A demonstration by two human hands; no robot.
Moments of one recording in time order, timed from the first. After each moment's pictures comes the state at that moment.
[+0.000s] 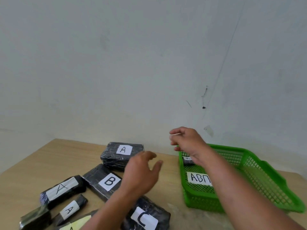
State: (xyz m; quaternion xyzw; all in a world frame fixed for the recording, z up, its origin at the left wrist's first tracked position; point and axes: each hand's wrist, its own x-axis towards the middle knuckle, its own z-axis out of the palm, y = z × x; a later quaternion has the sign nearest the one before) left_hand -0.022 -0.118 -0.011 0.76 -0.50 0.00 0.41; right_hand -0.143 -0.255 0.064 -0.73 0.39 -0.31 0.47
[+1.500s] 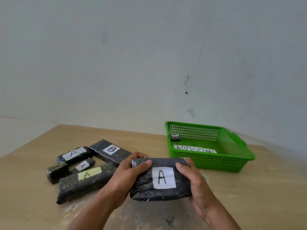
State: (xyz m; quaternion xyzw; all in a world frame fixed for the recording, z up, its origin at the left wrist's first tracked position) left_hand -0.093 0.029 -0.030 0.52 -0.34 -0.46 0.64; right_hand -0.281 -0.067 -0.042 -0.57 0.28 -0.37 0.68
